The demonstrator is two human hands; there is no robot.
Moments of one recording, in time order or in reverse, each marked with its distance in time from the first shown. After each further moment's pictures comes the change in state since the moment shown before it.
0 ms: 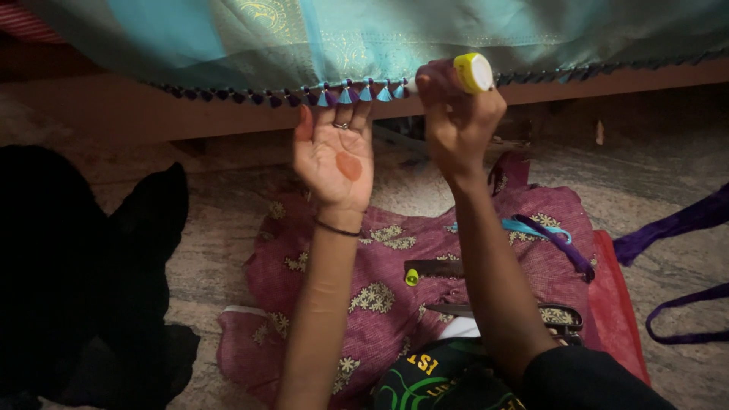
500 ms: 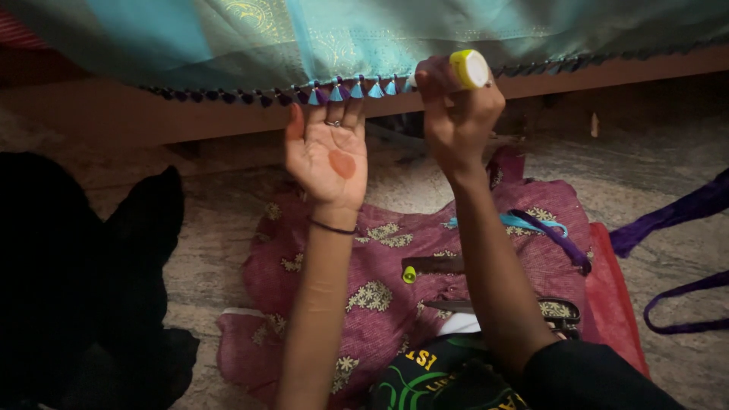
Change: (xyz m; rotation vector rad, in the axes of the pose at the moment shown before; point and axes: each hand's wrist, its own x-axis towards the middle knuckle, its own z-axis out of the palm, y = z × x) left_hand 0.000 -0.001 -0.001 -0.011 0.003 -0.001; right_hand -0.002 0.005 -0.010 -0.128 0.031 -0.039
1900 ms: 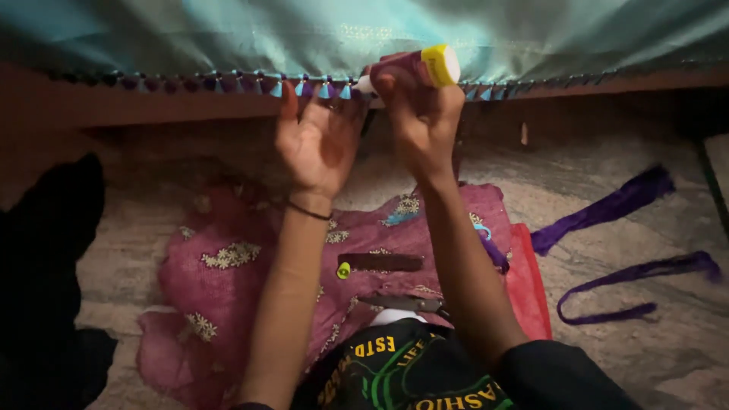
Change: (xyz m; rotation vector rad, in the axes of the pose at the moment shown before) left_hand 0.008 -0.084 0.029 -0.102 0.017 -0.250; right_hand 0.019 0.008 -0.068 0.618 -0.152 0.358
